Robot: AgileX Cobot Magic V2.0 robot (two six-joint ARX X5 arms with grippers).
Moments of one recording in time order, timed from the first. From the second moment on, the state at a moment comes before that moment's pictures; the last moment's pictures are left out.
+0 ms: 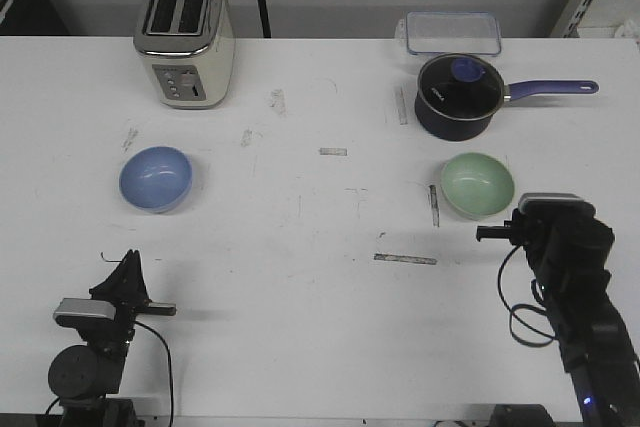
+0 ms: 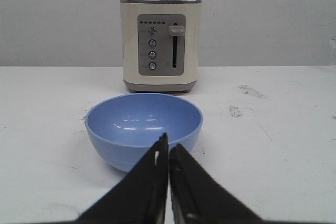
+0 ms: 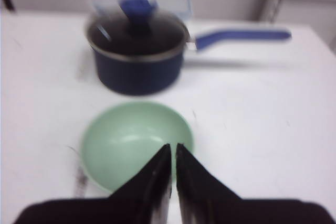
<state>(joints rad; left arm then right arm) -0.03 0.01 0.03 0.16 0.00 -0.01 0.00 0.90 0.86 -0.43 0.10 -0.02</state>
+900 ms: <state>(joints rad) -0.03 0.01 0.03 0.16 0.00 -0.01 -0.23 1.58 1.41 -0.82 -0.22 0.03</state>
